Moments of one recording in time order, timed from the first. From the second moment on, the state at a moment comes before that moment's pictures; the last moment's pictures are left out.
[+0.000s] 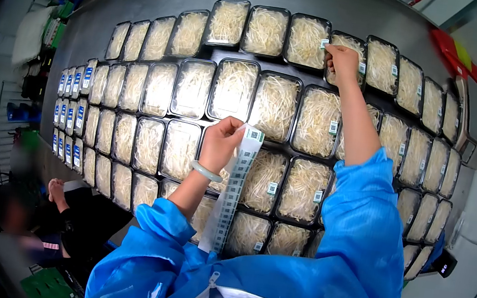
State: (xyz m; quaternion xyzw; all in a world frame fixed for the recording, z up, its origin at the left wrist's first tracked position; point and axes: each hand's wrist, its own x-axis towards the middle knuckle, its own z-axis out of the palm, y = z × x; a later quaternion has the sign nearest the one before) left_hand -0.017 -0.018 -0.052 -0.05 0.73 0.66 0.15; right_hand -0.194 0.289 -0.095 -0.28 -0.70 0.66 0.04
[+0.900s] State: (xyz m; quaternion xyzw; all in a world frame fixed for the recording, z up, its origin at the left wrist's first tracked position) left_hand 0.003 -0.095 -0.046 -0.09 0.72 0.68 0.09; right_hand -0.057 0.108 -0.009 0.33 -0.84 0.39 -0.15
